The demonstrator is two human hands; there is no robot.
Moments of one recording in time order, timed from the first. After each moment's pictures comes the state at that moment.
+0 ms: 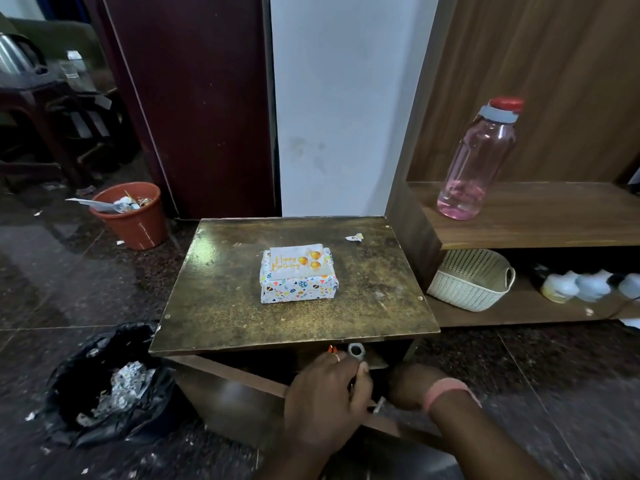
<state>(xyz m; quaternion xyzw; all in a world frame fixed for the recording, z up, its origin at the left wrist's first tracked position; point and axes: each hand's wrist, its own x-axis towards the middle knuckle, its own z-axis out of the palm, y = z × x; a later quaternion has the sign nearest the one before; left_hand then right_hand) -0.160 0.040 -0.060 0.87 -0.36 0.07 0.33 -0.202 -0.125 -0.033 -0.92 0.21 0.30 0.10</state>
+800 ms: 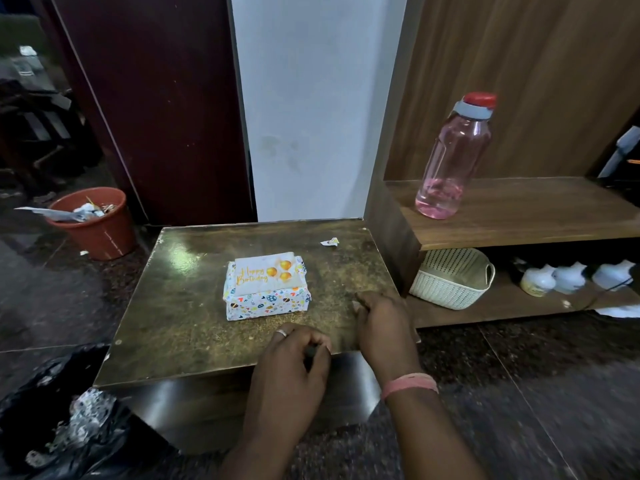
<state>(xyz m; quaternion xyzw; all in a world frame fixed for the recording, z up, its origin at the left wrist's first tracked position) -0.119 0.027 -0.026 0.84 -0.28 0.00 0.46 -0.145 -0.146 -0.027 -0.90 0.32 -0.19 0.21</state>
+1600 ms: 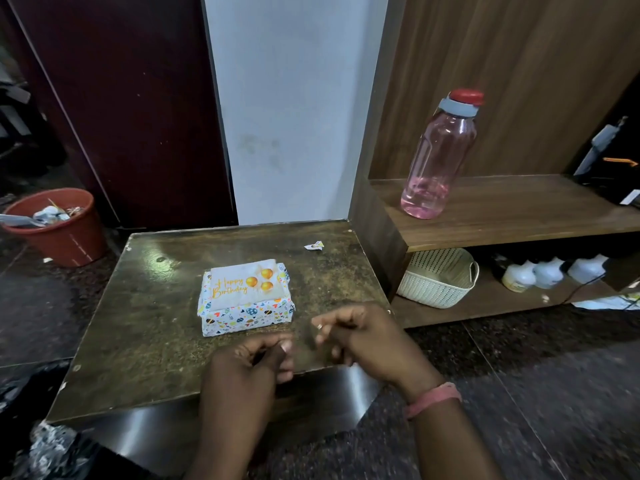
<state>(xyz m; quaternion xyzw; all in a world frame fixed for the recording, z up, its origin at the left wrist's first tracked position) -0.089 0.028 -0.029 0.71 -0.06 -0.15 0.68 -0.152 -0.146 0.006 -0.76 0.22 -0.03 0.61</state>
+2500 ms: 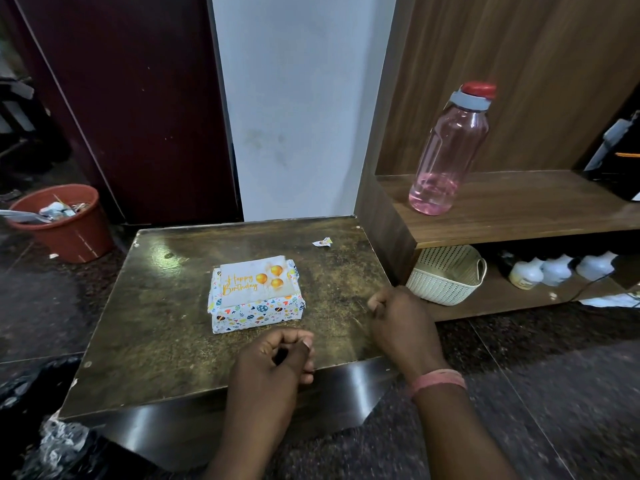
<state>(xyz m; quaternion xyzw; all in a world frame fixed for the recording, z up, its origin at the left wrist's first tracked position) -0.096 0.023 -0.023 0.70 -0.07 -0.19 0.69 -0.148 -0.178 -0.013 -0.90 0.34 -0.14 0.23</state>
